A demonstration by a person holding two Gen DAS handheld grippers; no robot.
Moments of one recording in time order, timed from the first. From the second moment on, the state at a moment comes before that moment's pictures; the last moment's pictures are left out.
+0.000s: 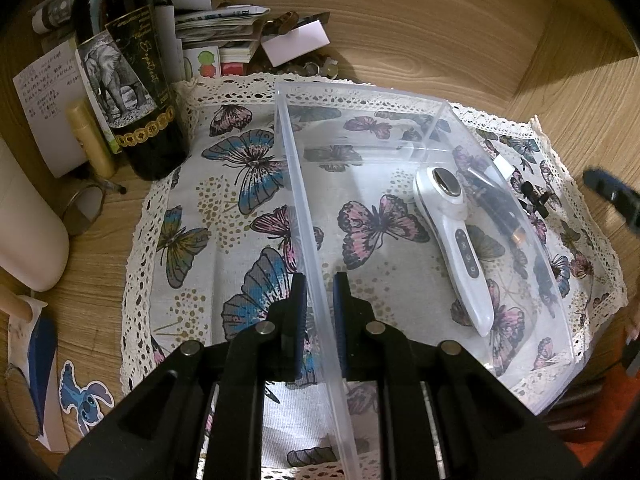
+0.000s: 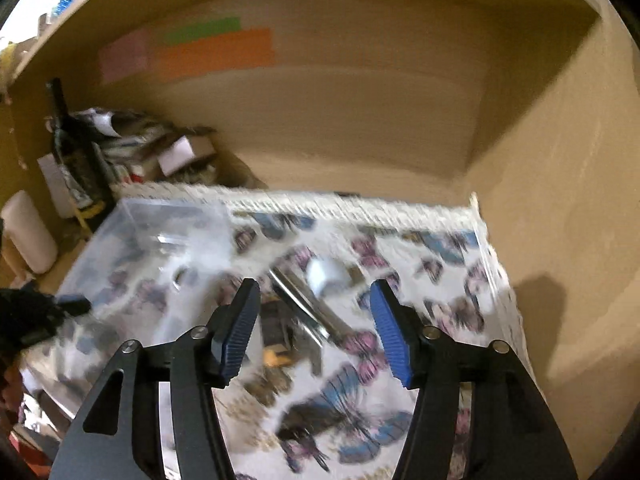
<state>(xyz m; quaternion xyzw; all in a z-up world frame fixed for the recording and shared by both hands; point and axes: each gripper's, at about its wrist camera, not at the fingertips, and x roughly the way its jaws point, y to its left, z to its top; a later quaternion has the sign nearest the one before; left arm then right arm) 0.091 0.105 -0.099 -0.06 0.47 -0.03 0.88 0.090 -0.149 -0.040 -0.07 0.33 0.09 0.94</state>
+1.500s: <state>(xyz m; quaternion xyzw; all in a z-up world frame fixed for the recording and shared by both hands) 0.089 0.105 -0.100 -0.06 0.47 -0.02 0.88 0.102 -0.103 -0.038 -0.08 0.30 0.19 0.93</state>
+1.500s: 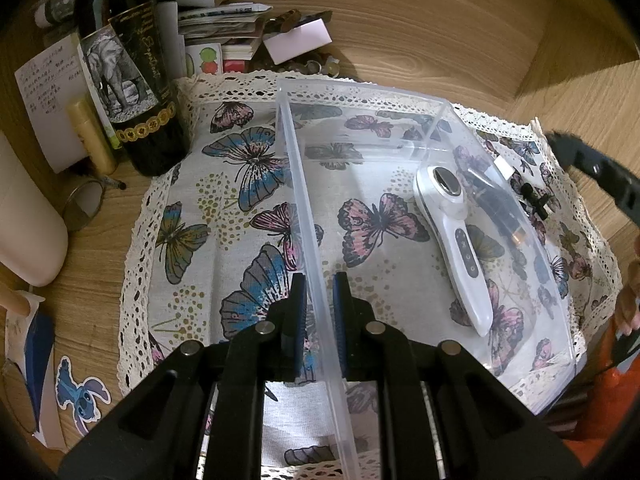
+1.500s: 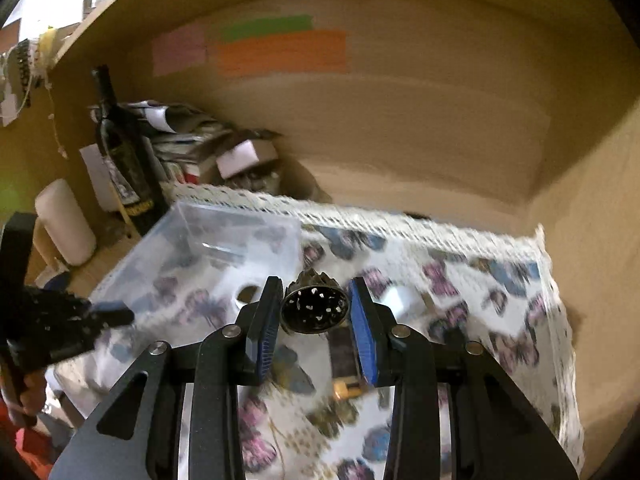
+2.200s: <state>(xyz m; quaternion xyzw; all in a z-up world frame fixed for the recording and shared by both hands) 0.090 0.106 -0.099 -0.06 0.47 -0.02 0.88 0.129 -0.025 -0.082 -0.13 0.38 0.30 0.86</state>
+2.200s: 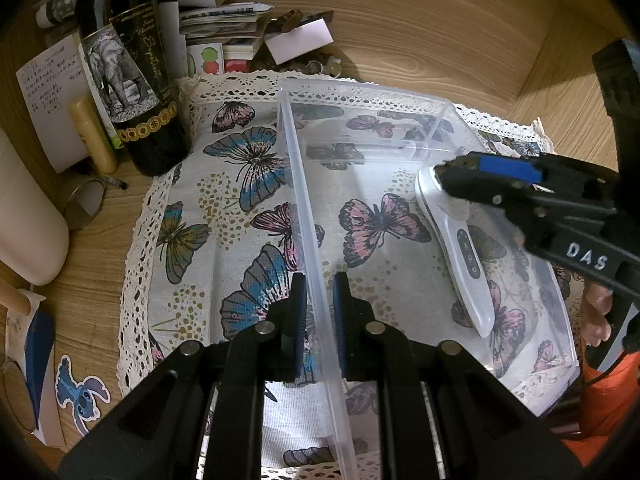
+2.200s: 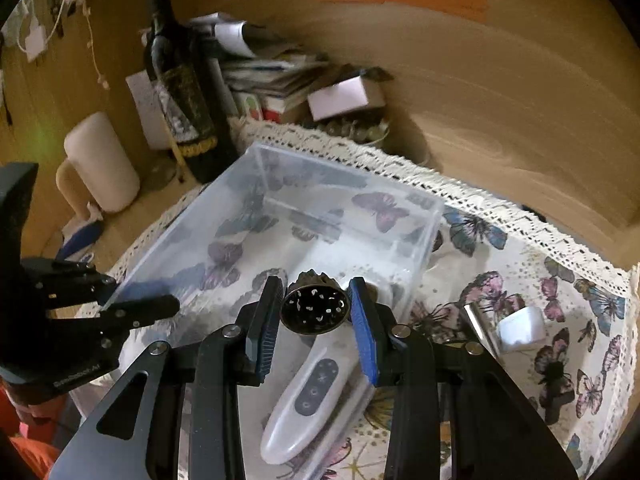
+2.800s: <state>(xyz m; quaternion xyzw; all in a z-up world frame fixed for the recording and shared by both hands) 0.091 0.105 -0.099 -0.06 0.47 -0.02 0.88 0.122 -0.062 -0.047 -0.11 0.32 0.23 0.91</state>
